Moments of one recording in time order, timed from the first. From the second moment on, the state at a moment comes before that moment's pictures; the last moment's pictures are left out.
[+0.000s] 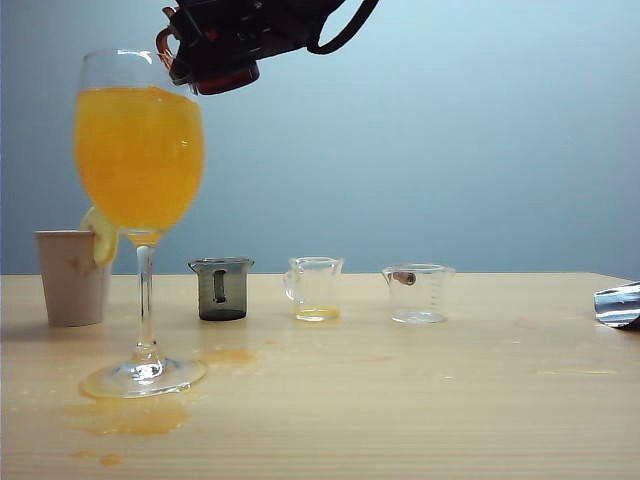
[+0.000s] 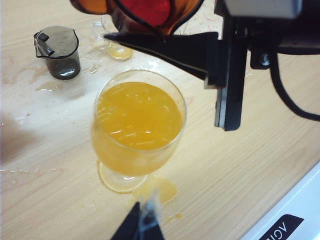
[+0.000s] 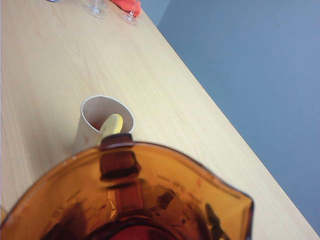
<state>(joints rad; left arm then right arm) -0.51 0.72 1.00 -0.94 0.22 -0.04 0.91 1.56 1.10 0.25 0.08 -0.53</state>
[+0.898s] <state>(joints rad) -0.51 0.73 1.00 -0.94 0.20 0.00 0.95 1.56 1.12 0.34 0.13 -0.78</state>
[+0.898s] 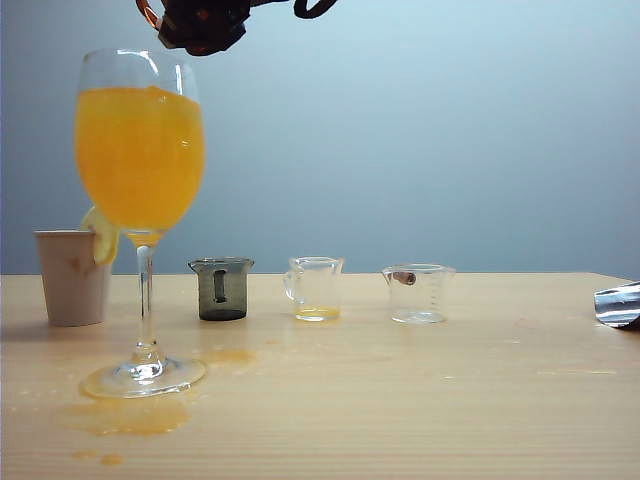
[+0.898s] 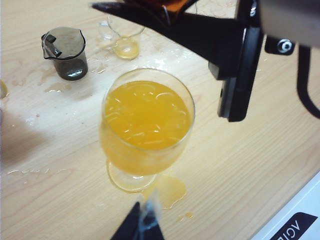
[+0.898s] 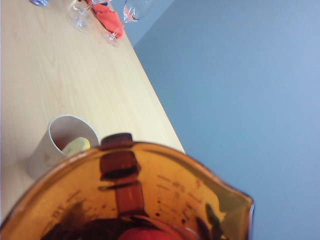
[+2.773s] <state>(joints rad) -0.51 0.73 1.00 -0.94 0.20 0.00 0.97 1.61 1.12 0.44 0.08 -1.26</state>
